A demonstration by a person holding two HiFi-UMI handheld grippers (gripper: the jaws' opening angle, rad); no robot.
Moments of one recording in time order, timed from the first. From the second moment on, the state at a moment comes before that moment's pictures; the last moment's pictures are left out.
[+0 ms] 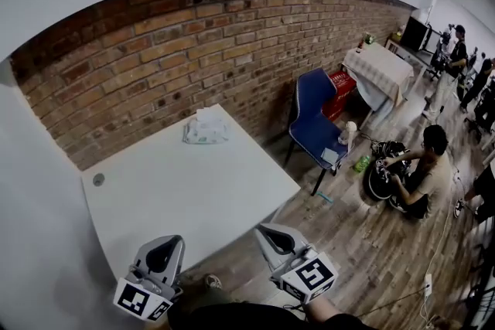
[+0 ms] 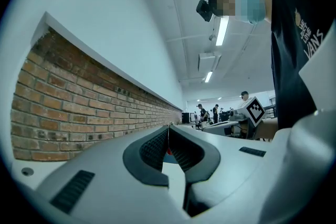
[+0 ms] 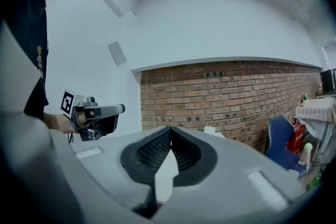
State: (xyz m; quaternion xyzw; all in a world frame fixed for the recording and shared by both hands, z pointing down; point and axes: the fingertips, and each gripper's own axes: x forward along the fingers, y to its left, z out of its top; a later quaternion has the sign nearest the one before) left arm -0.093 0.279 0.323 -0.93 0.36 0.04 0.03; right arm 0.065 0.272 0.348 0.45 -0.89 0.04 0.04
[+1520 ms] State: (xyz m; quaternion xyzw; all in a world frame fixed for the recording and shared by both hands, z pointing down) left arm -0.145 0.082 0.322 -0.93 0.36 0.02 0.02; right arm 0.029 0.056 0.349 0.46 -0.89 0.03 0.04
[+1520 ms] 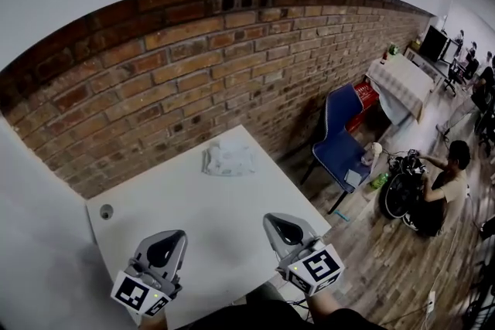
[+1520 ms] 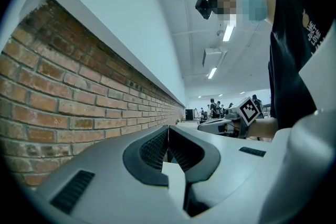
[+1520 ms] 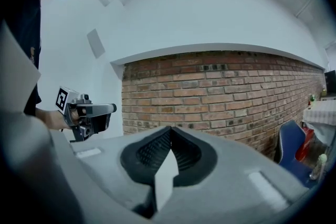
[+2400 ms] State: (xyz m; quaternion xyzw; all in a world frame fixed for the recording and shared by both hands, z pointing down) left arm -0.100 -0.070 0.359 -0.92 0.40 -0.01 -0.02; right arm 0.078 -0.111 0.368 0.45 -0.89 0.04 0.06
